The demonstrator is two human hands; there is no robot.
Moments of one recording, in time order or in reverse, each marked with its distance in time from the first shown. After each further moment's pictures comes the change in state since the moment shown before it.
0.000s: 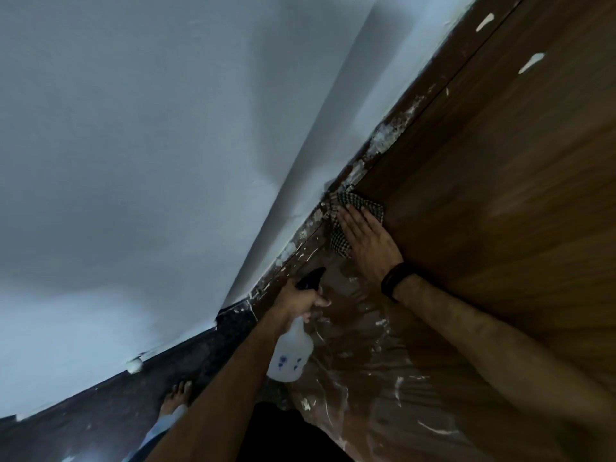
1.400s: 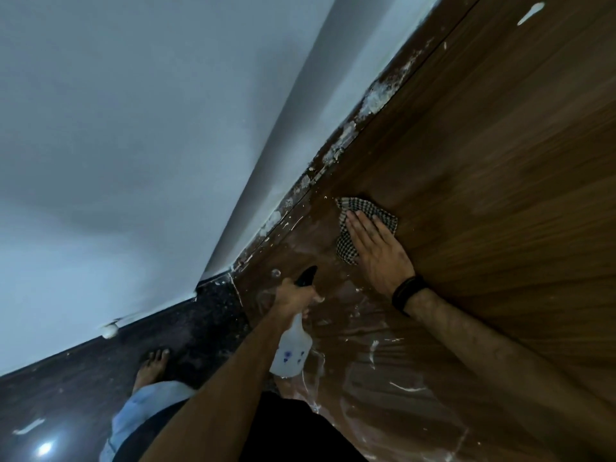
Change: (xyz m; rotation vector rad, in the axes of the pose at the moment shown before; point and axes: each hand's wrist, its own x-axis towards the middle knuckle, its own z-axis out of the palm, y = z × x) left_hand 0.008 -0.069 0.060 -0.200 0.121 -0.159; right_hand -0.096 -0.012 0.011 0.019 -0.013 -0.046
